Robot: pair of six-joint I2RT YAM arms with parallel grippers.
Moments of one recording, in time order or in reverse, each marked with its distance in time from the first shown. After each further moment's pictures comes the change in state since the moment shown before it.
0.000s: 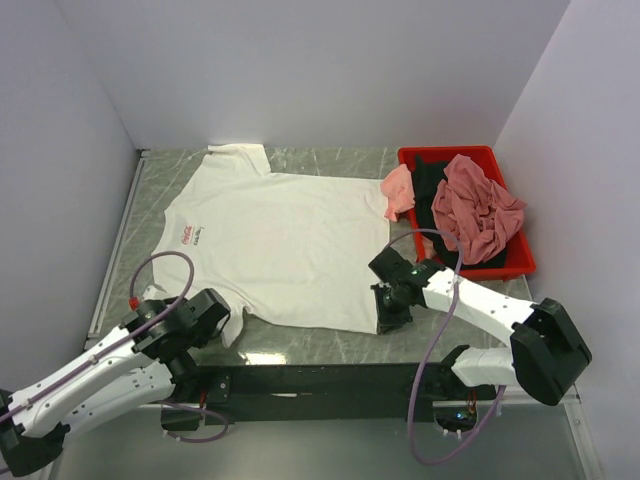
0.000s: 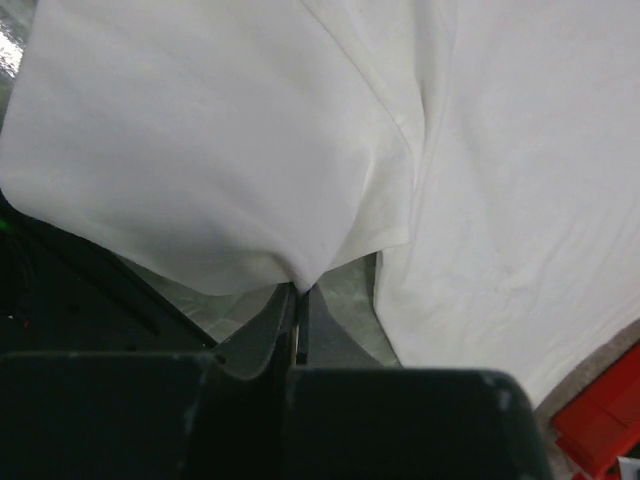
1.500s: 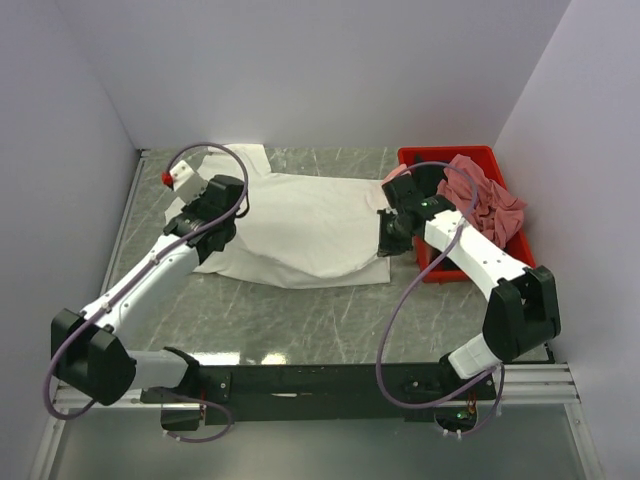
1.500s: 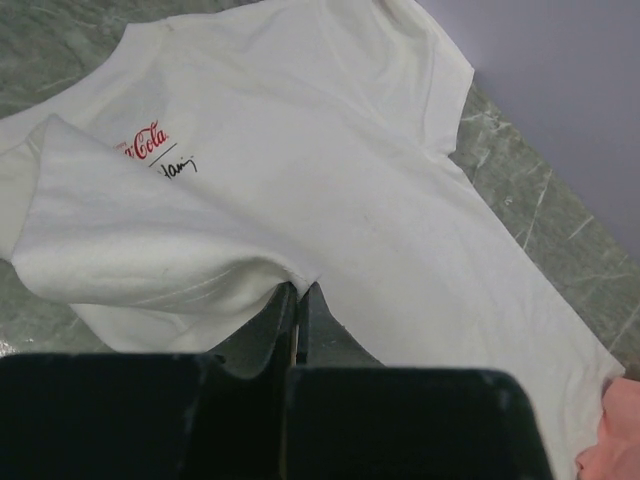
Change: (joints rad) left arm 0.422 0.607 0.431 0.809 -0.263 0.944; right arm -0.274 0.239 0.502 -0.035 0.089 -0.169
